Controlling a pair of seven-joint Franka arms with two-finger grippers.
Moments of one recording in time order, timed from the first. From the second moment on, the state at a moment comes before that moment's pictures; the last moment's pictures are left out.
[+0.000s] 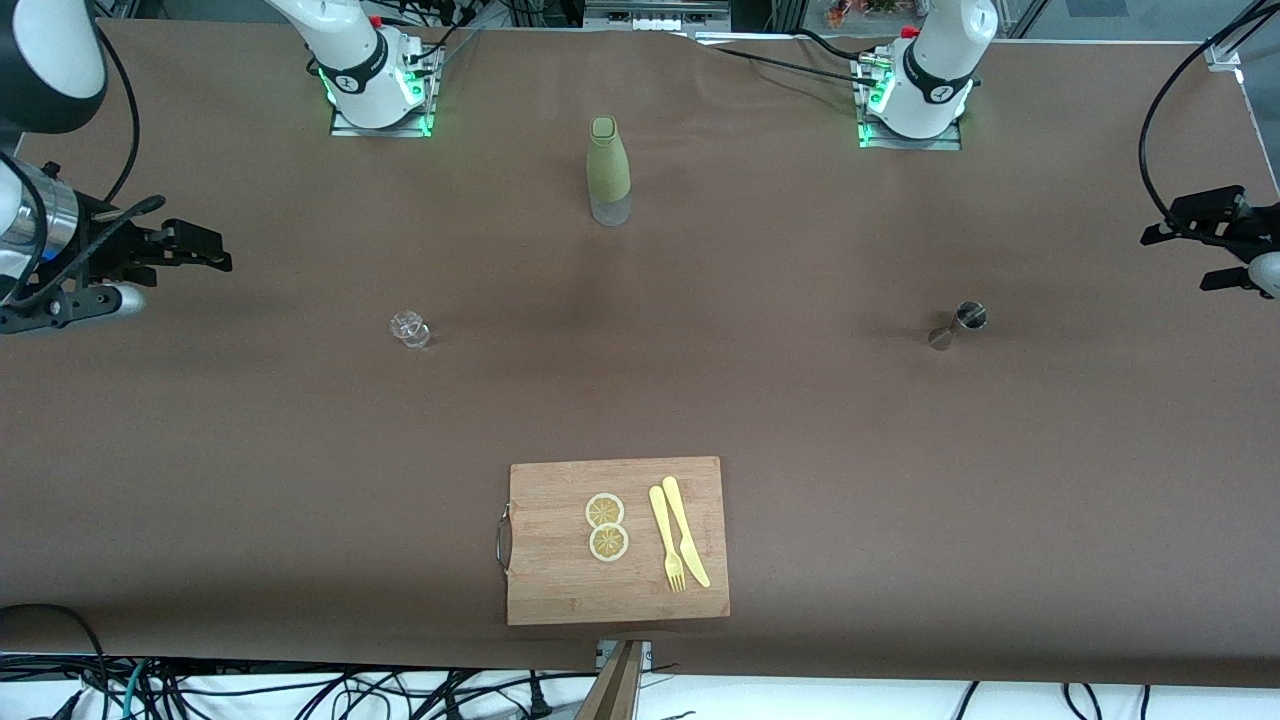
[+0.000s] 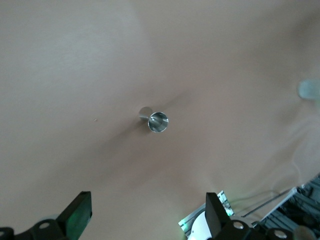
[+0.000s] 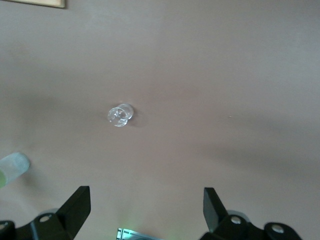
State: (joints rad) left arm -0.01 0.22 0.33 -1.46 -0.25 1.33 0.86; right arm 0.01 0.14 -0.06 -1.61 0.11 1.55 -0.28
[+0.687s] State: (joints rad) left arm 0.14 0.42 0.42 -1.65 -0.64 1.33 1.70; right arm -0.16 0.27 -0.07 -1.61 0.27 1.54 -0.98
